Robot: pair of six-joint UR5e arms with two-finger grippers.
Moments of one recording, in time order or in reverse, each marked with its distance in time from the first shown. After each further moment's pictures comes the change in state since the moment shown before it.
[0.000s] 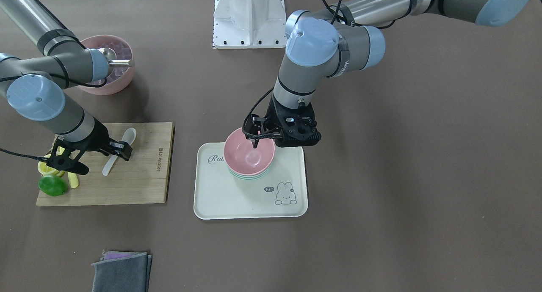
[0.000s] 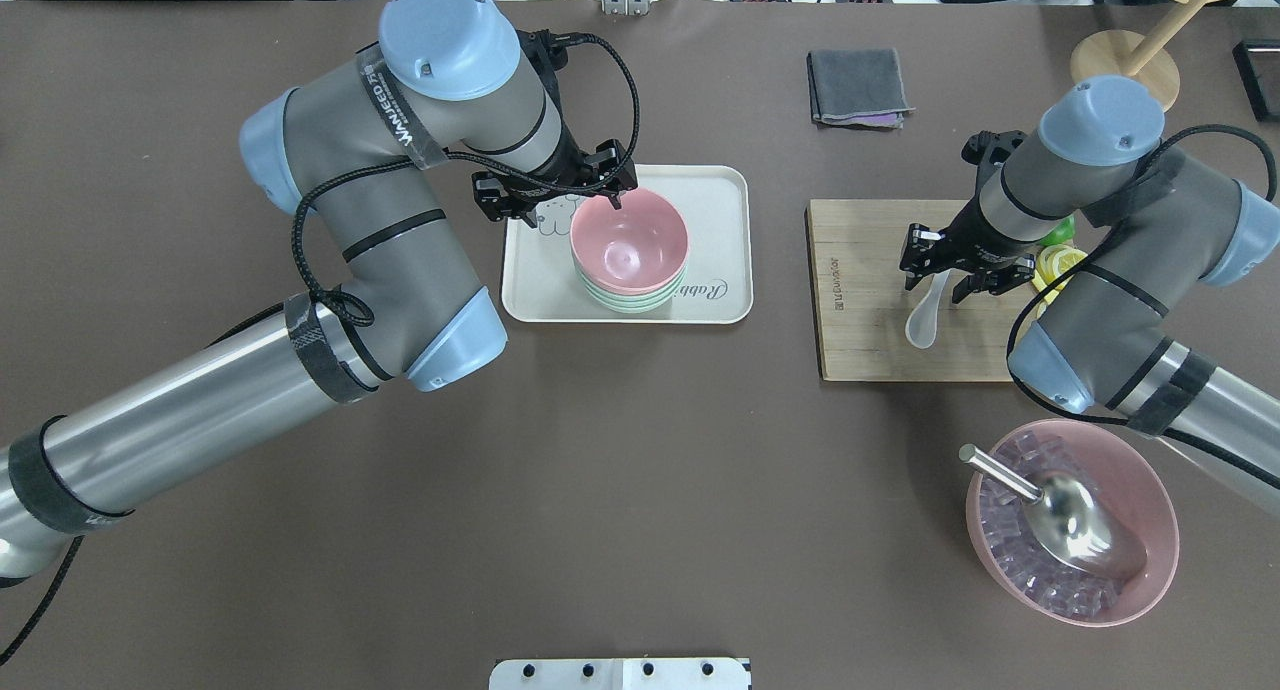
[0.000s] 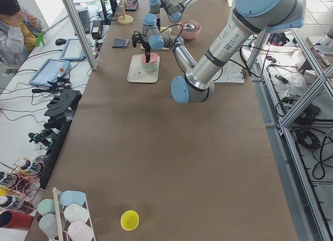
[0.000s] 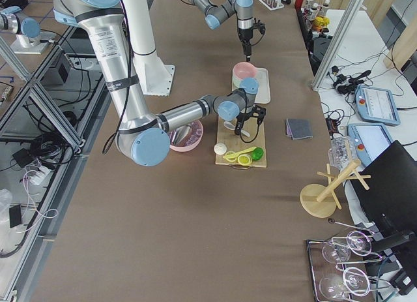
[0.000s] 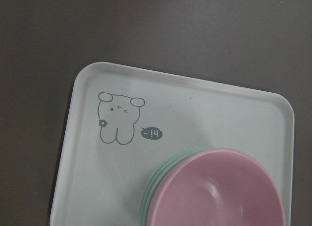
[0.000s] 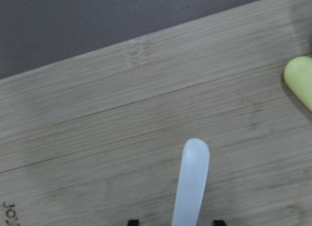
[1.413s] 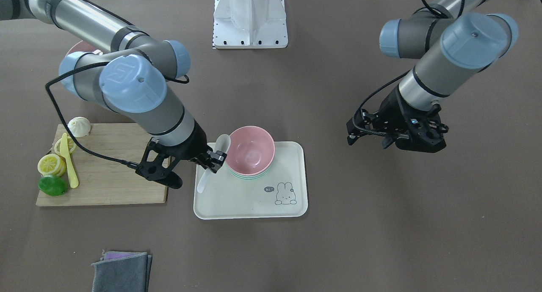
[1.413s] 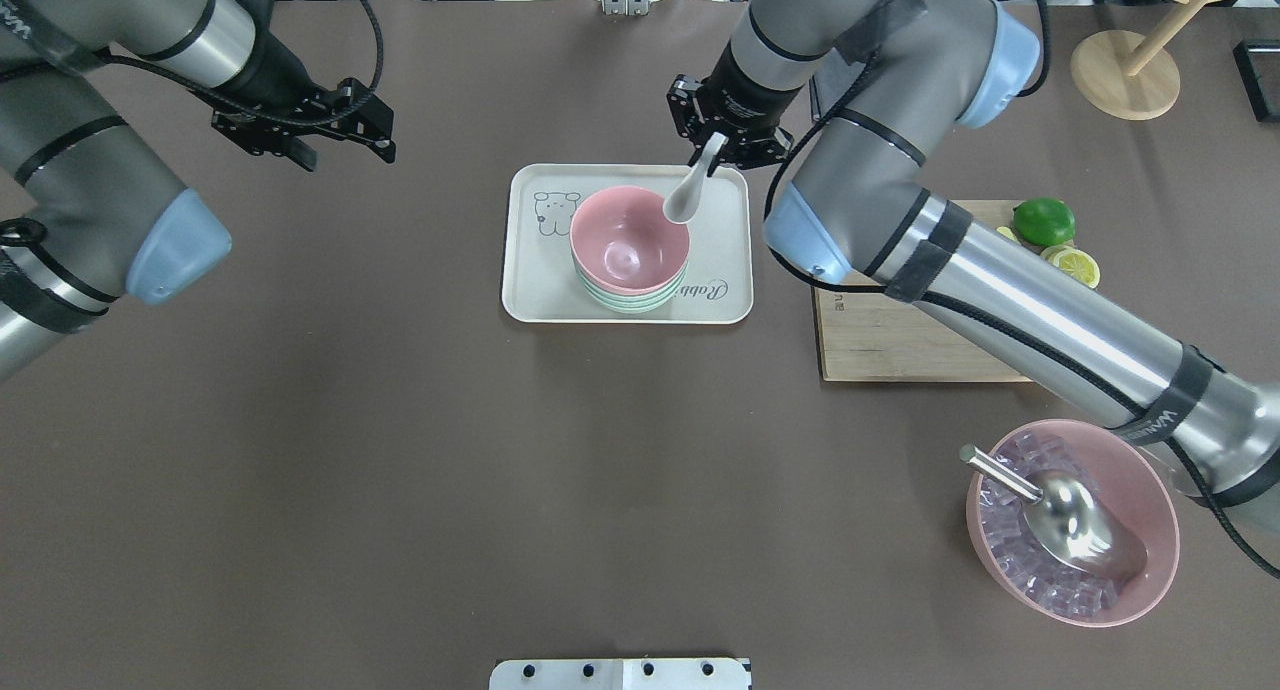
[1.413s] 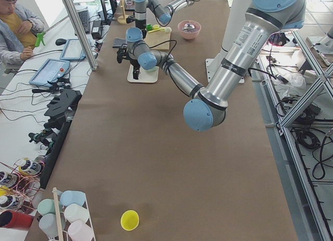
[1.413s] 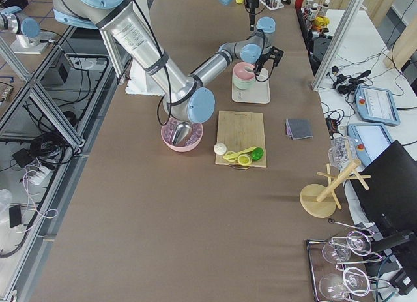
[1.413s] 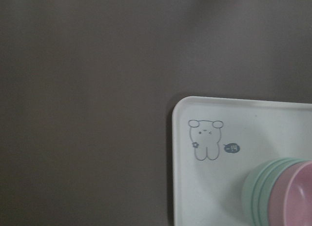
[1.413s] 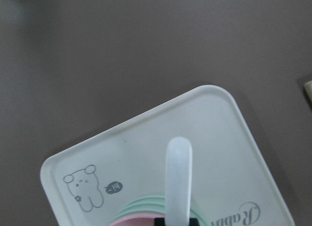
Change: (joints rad) left arm -0.290 0.332 -0.201 -0.020 -0.299 0.388; right arm -0.042 0.547 -0.192 -0.086 -0.017 0.343
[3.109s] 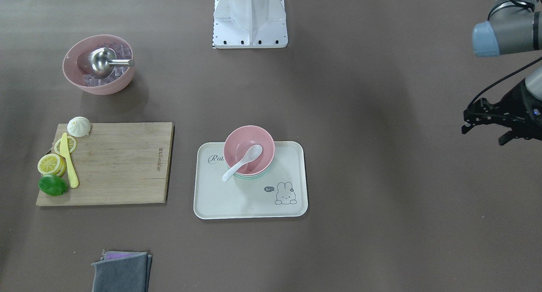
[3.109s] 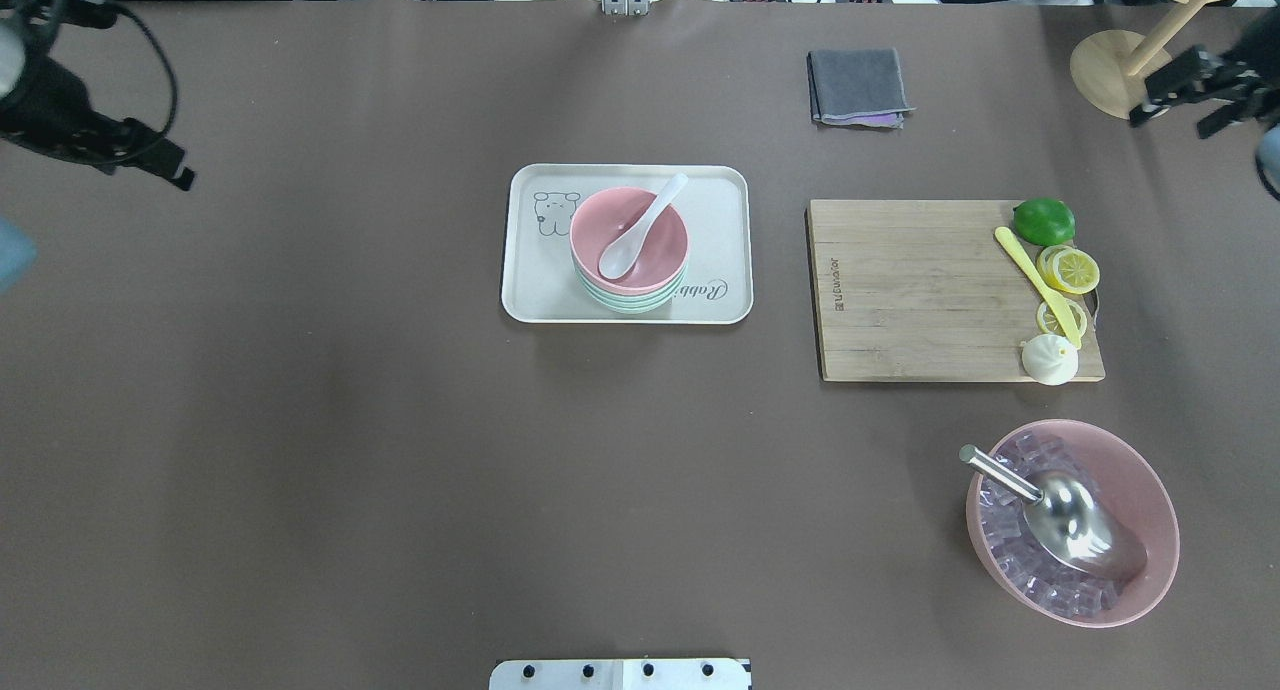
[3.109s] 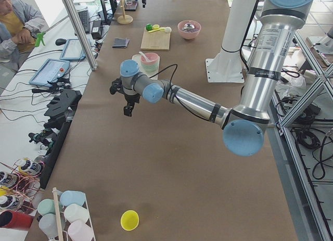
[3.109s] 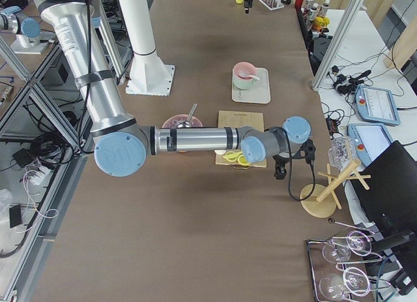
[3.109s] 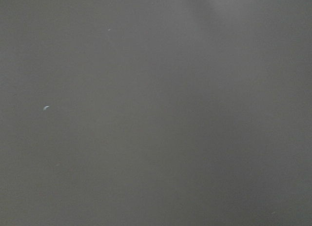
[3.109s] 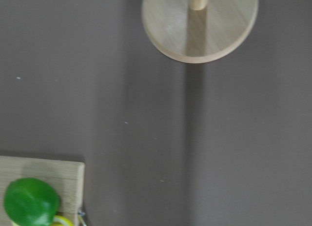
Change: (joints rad) left arm -0.248 0.369 -0.030 0.000 -0.016 0.755; right arm 0.643 -0.603 -0.102 0.101 0.281 -1.279
